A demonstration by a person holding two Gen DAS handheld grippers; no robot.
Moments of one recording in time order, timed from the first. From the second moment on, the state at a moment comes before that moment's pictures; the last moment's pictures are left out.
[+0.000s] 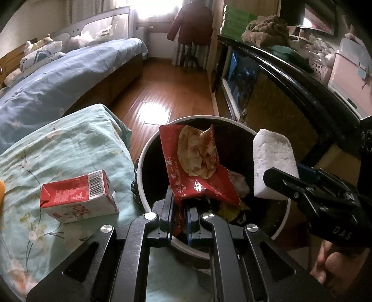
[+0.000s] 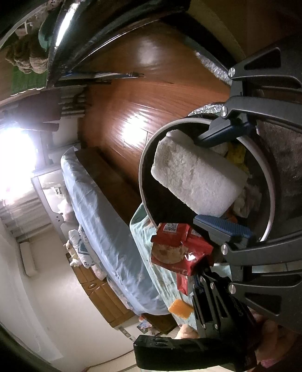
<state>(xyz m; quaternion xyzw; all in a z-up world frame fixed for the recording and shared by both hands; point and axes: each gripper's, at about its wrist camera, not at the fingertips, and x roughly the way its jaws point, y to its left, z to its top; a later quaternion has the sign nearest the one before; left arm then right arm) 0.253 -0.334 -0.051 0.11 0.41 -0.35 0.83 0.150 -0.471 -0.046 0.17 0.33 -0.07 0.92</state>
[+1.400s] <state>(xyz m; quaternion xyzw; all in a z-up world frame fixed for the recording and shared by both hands) 0.243 -0.148 -0.063 -0.03 0.41 -0.22 0.89 0.161 -0.391 -0.045 0.19 0.34 0.01 0.92</state>
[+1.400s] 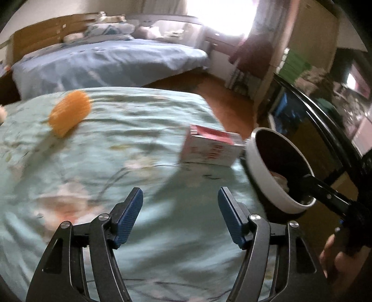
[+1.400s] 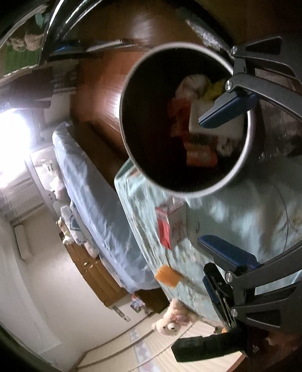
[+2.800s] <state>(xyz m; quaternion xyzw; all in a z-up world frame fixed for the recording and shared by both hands) 0.346 -0.020 -0.082 -0.06 0.43 -0.09 0.90 0.270 -0.295 -0.062 0.15 0.35 0.13 0.91</state>
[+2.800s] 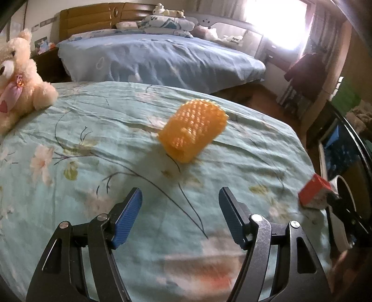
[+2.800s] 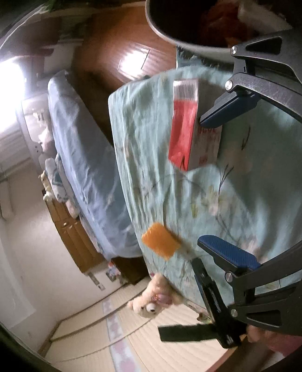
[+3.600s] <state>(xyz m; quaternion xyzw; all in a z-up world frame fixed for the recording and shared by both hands) 0.349 -0.037 -0.078 -0.04 0.41 -0.13 0.90 0.263 -0.292 -0.069 0.15 0.37 0.17 0.90</state>
